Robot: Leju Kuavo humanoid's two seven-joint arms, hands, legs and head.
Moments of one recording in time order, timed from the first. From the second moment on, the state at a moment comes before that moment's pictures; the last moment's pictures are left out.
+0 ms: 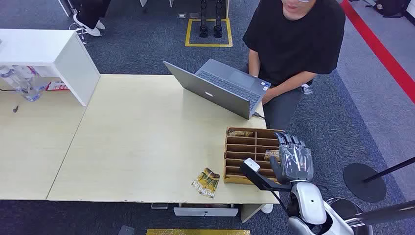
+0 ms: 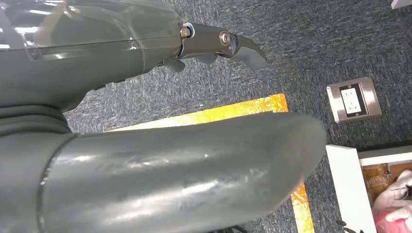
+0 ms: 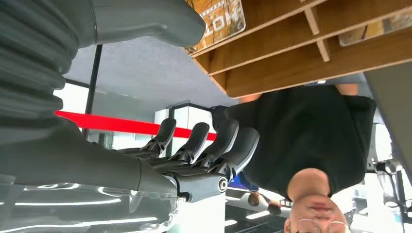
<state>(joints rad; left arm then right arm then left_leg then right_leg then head) -0.14 0.00 -1.06 -0.25 0.77 0.39 -0.24 0.01 -0.46 0.56 -1.77 1.23 -0.26 0.66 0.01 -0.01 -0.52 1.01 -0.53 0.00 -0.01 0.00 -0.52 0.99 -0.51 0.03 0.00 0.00</state>
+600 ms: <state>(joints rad) -0.14 0.00 -1.06 -0.25 0.77 0.38 -0.24 0.00 -0.47 0.58 -1.75 1.23 -0.25 0.67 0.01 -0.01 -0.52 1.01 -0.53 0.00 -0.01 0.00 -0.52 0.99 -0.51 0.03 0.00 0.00</state>
